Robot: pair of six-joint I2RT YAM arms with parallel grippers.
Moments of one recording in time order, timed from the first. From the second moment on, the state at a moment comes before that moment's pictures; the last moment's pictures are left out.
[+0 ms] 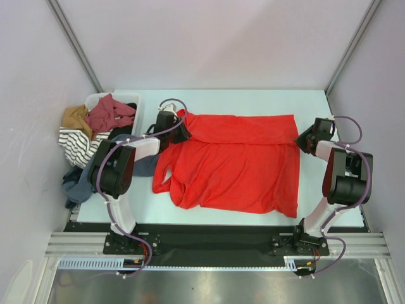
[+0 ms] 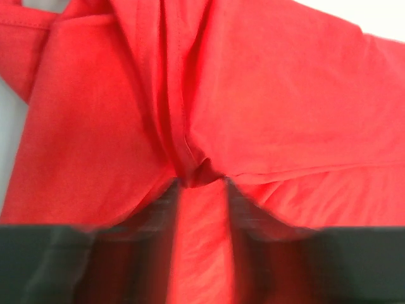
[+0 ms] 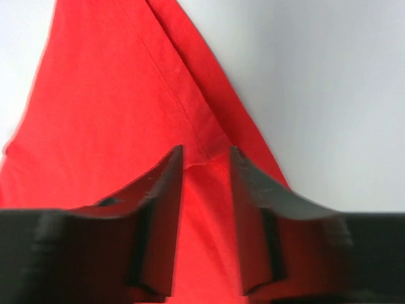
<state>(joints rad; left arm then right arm) -0.33 1.88 1.09 0.16 0.11 -0.56 -0.22 1.74 0.95 0.05 -0.06 0.71</state>
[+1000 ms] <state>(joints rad) -0.21 1.95 1.46 -0.17 -0.03 -0.51 -0.13 2.17 1.62 -0.30 0.08 0.50</state>
